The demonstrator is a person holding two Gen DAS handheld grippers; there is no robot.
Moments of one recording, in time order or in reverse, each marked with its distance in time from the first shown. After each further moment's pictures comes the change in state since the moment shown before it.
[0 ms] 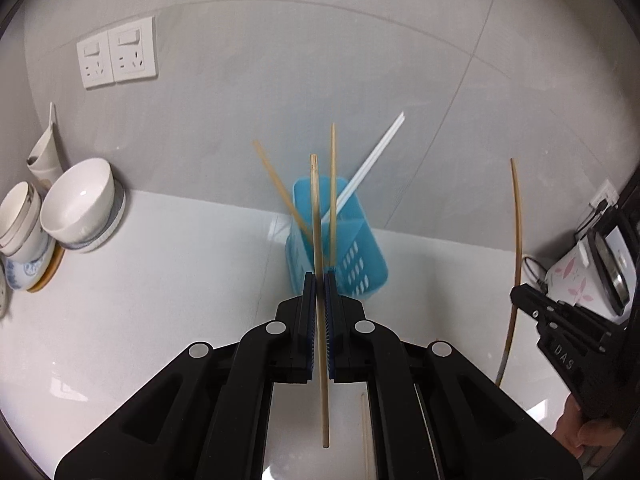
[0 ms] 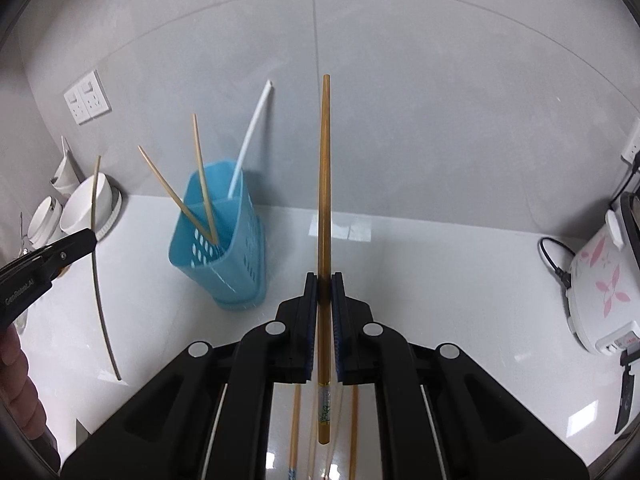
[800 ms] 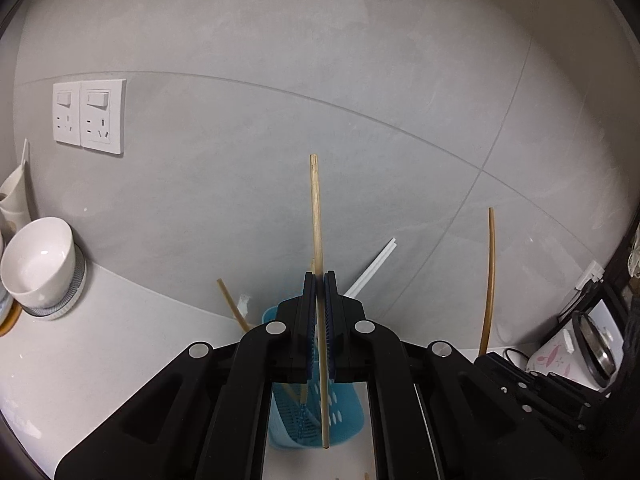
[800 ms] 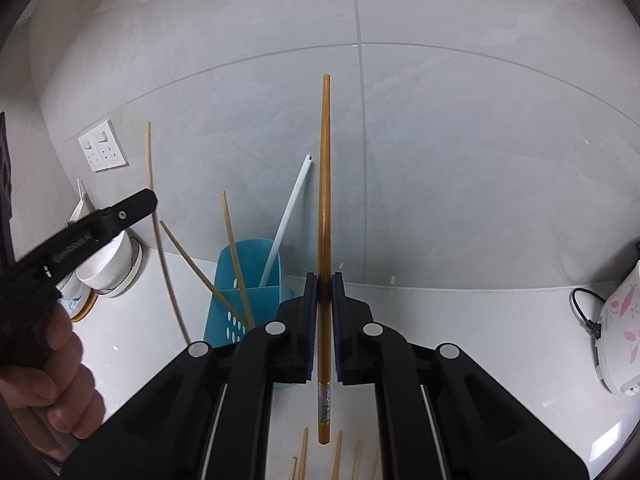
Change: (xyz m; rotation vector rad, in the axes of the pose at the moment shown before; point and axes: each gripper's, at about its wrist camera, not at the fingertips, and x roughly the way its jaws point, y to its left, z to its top) left arm 0.035 0.002 0.065 -0.063 -0.292 -0.100; right arm 0.021 0.028 0.055 0.003 -0.154 0.082
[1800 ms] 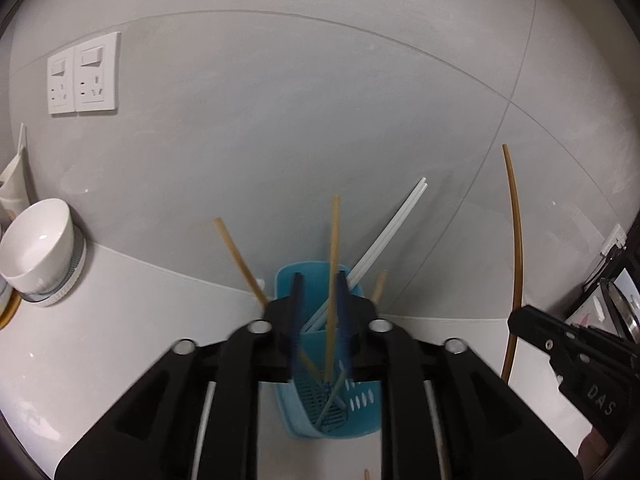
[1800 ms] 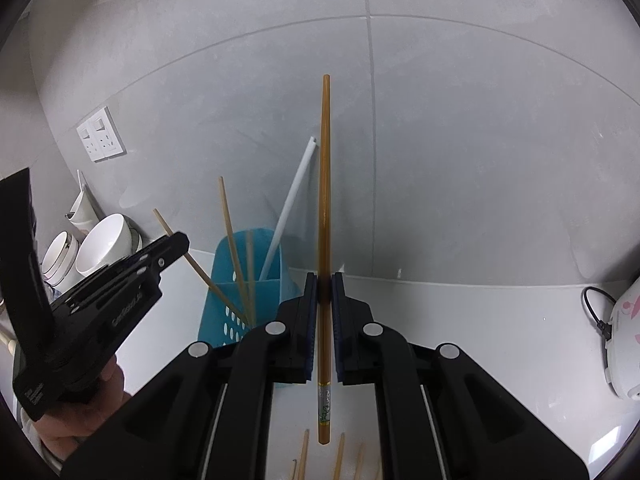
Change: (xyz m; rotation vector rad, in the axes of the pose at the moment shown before) left arm 0.030 0.003 -0.035 0.038 0.084 0.059; right arm 0.016 0.001 0.002 -0.015 0.034 0.024
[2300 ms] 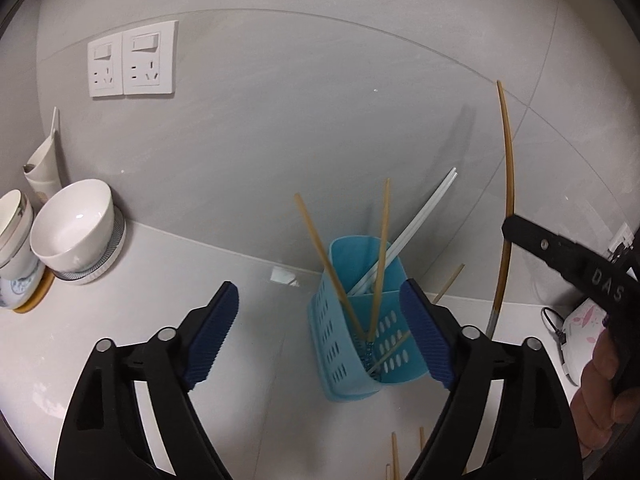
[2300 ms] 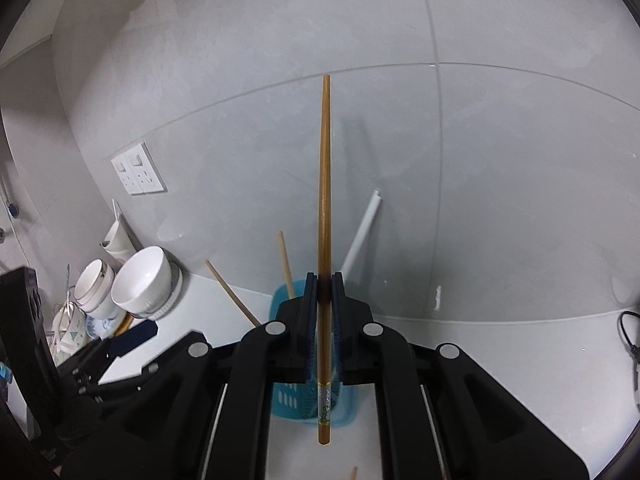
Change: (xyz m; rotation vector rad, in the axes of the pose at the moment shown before) left arm -0.035 0.034 -0.001 -0.024 0.063 0.059; right arm 0.002 0.029 0.029 0.016 -0.098 0.144
